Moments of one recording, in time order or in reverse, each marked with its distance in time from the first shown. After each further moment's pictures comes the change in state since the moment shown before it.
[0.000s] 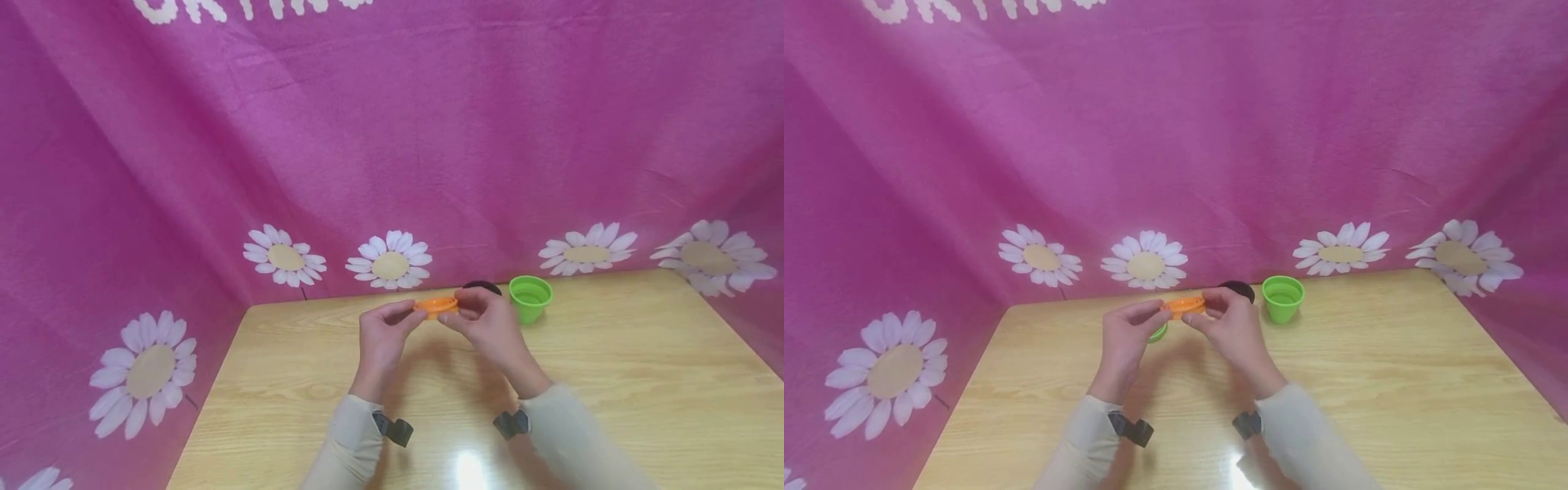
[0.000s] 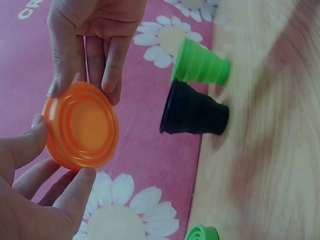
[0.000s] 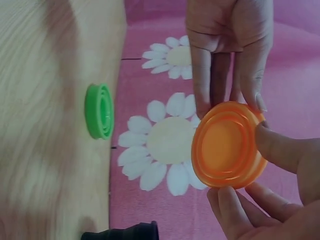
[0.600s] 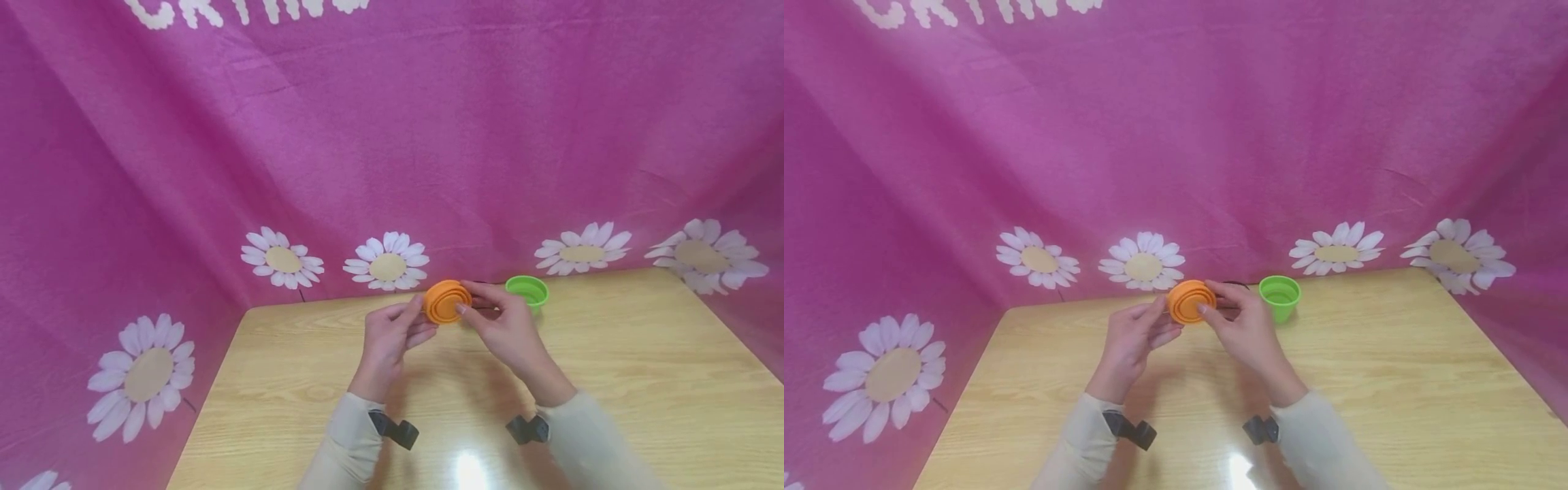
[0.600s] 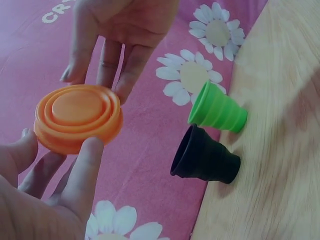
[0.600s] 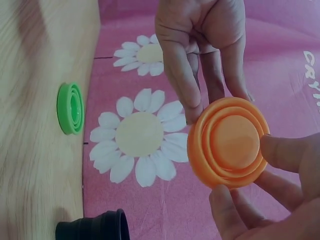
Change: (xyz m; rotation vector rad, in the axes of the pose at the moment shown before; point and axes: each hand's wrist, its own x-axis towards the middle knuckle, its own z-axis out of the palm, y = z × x) left_hand -0.004 0.013 0.011 -0.368 -0.119 -0.246; right_hand -0.012 -0.013 -0.025 -0.001 0.011 -0.175
